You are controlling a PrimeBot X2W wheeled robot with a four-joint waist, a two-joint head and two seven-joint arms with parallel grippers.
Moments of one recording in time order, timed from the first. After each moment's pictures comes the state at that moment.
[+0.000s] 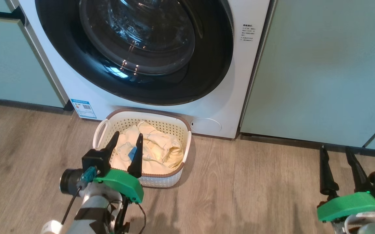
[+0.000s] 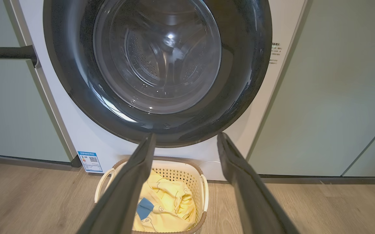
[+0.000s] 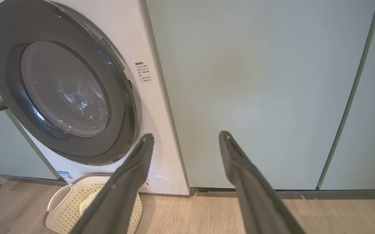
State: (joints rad) left arm -0.20 0.03 -0.09 0.37 -0.16 -0.02 -0.25; right arm -0.06 -0.04 0.05 0.23 0.24 0.13 -0.25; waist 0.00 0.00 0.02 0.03
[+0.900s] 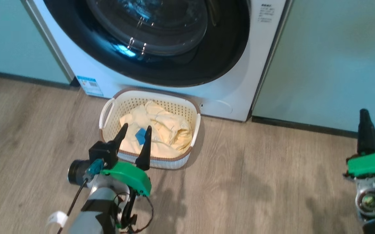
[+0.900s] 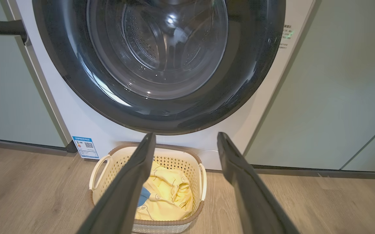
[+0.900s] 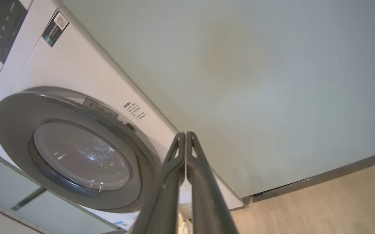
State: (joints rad) left arm -0.24 0.03 -0.15 0.37 -0.21 -0.01 -0.25; right arm -0.28 -0.15 0.11 0.37 0.82 0.13 -0.25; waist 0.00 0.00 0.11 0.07
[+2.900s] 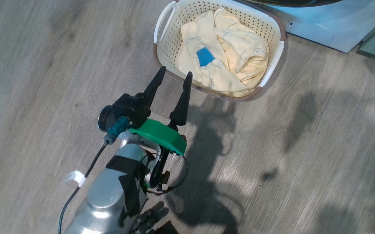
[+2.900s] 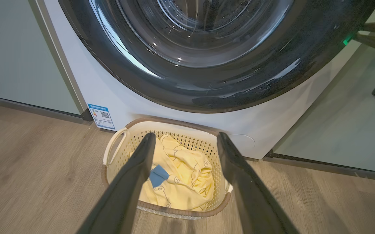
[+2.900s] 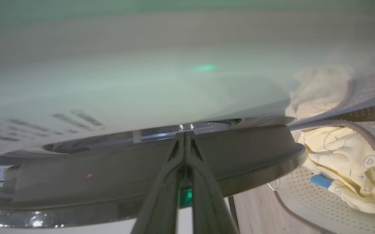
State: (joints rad) left arm -0.48 0.03 -0.36 0.24 -0.36 0.08 -0.26; right arm -1.18 -0.24 0.13 0.90 1.63 0.13 0.49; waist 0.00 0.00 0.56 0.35
